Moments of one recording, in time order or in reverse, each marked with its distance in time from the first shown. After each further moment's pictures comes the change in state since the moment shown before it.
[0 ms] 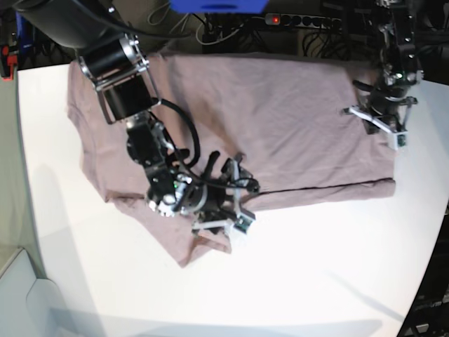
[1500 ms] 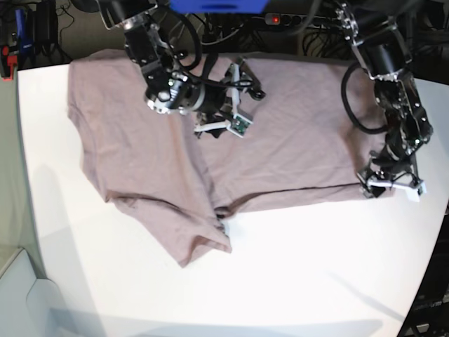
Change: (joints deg) left arm -26.6 4.2 -10.4 -22.8 -6.8 0.6 5.3; right arm -28.0 1.4 0.3 17.3 0.7 -0.2 1.5
